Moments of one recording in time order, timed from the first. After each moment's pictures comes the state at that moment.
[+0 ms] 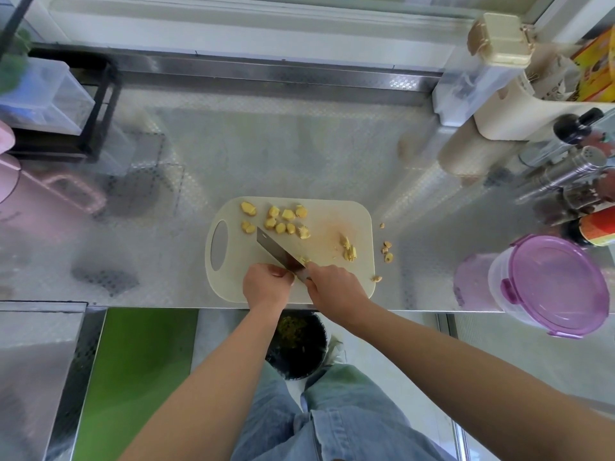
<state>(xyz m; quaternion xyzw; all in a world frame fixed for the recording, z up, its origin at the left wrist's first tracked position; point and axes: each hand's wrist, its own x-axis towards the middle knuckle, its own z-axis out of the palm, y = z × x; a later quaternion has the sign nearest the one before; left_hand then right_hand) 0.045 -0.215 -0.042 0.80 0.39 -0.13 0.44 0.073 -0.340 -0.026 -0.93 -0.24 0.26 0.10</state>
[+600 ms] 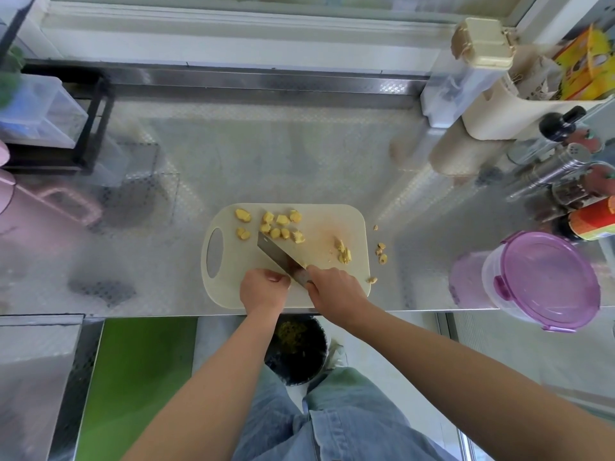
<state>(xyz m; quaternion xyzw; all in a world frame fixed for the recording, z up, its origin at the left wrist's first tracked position) 0.046 -0.215 -0.049 0.80 0.39 -0.13 0.43 0.074 -0.349 -0.024 -0.94 -0.22 0.25 0.11</state>
